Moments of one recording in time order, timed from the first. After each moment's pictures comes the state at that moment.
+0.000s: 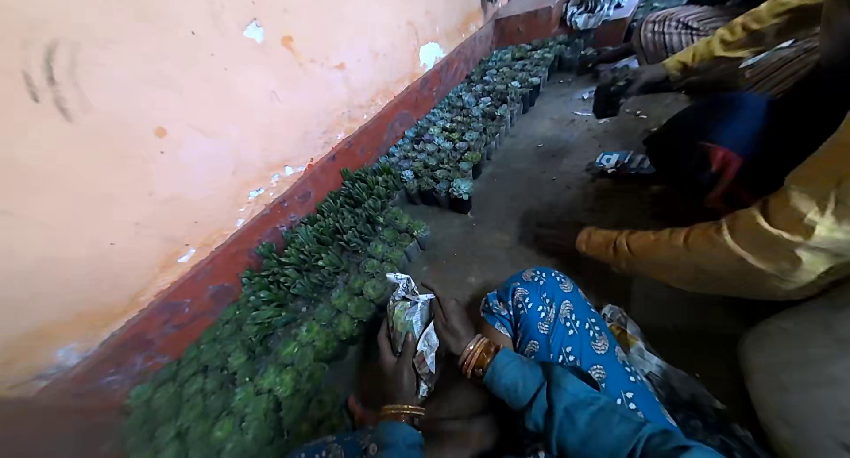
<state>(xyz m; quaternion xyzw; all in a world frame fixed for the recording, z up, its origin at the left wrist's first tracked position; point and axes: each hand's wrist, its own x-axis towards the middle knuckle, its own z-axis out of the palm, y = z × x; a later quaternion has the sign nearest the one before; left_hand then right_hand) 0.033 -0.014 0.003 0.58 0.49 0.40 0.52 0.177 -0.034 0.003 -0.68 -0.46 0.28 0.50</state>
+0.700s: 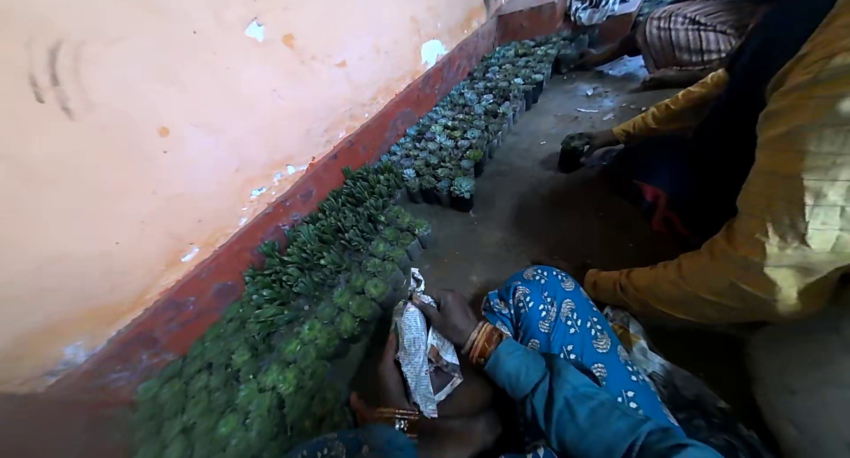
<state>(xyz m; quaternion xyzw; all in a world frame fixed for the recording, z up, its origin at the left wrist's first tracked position) 0.045 -0.047 0.059 0.31 0.39 0.43 0.75 0.190 -0.032 0.019 -0.68 -0.52 0.27 0.45</state>
